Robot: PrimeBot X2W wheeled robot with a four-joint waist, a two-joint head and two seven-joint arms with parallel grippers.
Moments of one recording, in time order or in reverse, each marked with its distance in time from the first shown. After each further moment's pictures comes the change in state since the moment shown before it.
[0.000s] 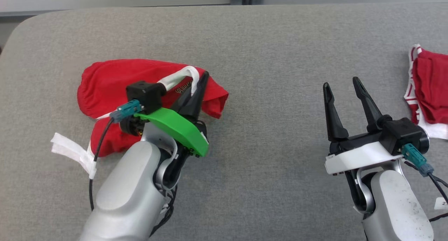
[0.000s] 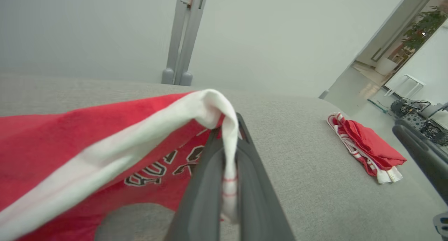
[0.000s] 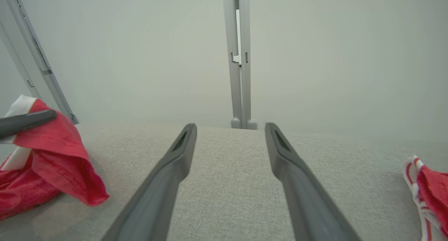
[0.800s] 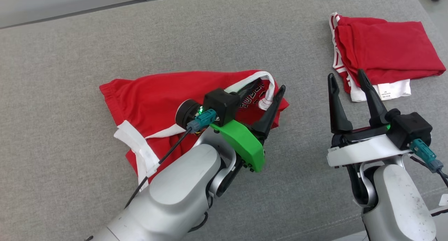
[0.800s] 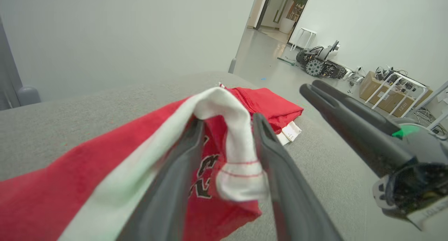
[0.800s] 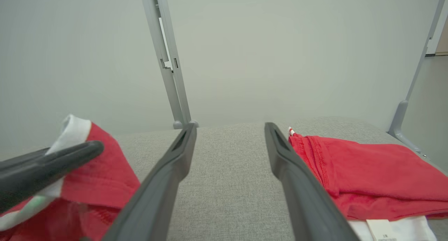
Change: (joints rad) left arm -0.162 -0.065 -0.420 0.039 -0.053 0.158 -0.142; right arm -0.024 0.005 -0.004 -0.009 0.062 0.000 -0.013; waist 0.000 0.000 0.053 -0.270
